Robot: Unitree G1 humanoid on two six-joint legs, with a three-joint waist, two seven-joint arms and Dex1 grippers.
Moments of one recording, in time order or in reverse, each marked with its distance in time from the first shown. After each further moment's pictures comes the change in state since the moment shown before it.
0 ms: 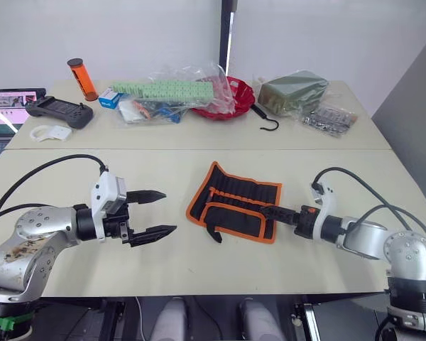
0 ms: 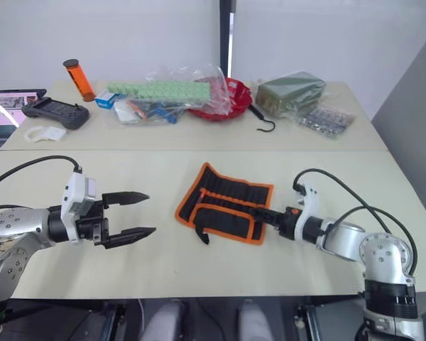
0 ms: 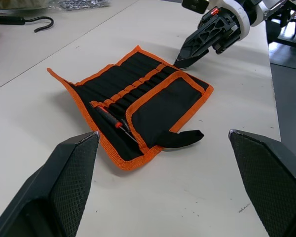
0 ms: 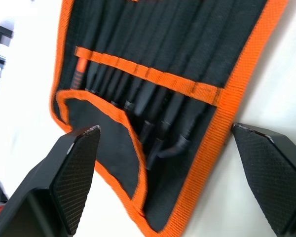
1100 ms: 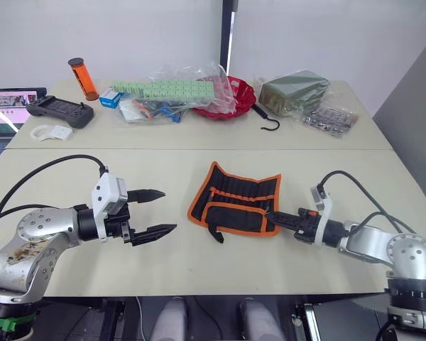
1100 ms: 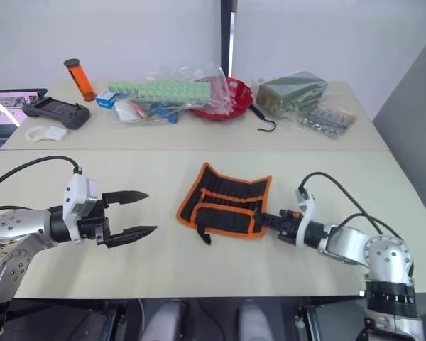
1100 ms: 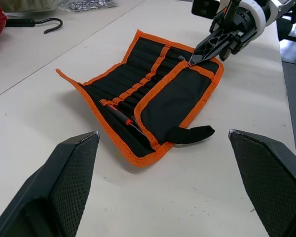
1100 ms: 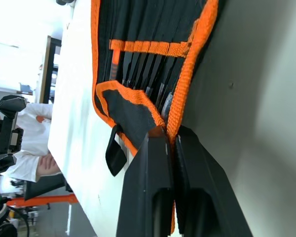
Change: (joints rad) left arm 0.002 -0.008 -0.022 0.014 0.024 -0.052 0.015; right arm 0.009 -0.054 -0.016 0.095 0.165 0.038 0.024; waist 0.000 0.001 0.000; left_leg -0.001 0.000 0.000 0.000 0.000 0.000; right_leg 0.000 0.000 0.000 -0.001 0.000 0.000
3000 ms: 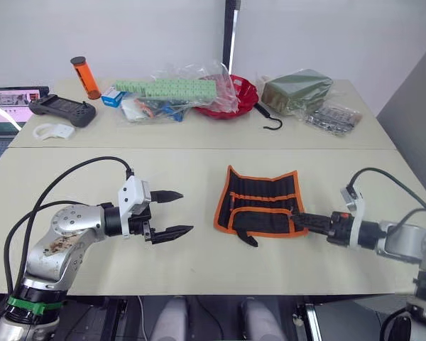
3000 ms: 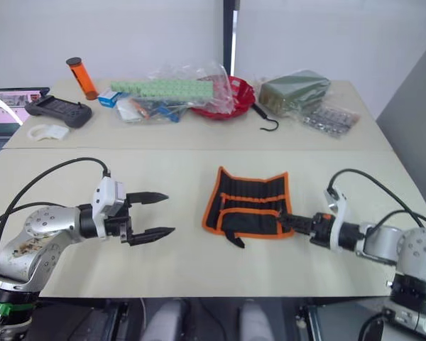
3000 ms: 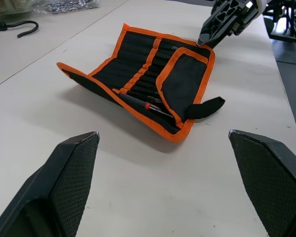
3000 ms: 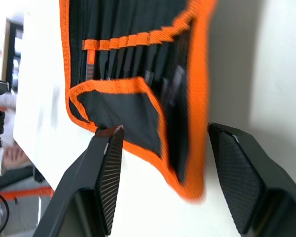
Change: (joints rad) left arm -0.119 -0.092 -0.161 0.108 0.098 -0.082 -0.031; right arm -0.012 0.045 -0.323 -0.058 -0.461 0.313 0.318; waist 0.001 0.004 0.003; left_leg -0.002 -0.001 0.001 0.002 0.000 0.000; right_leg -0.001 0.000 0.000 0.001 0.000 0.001
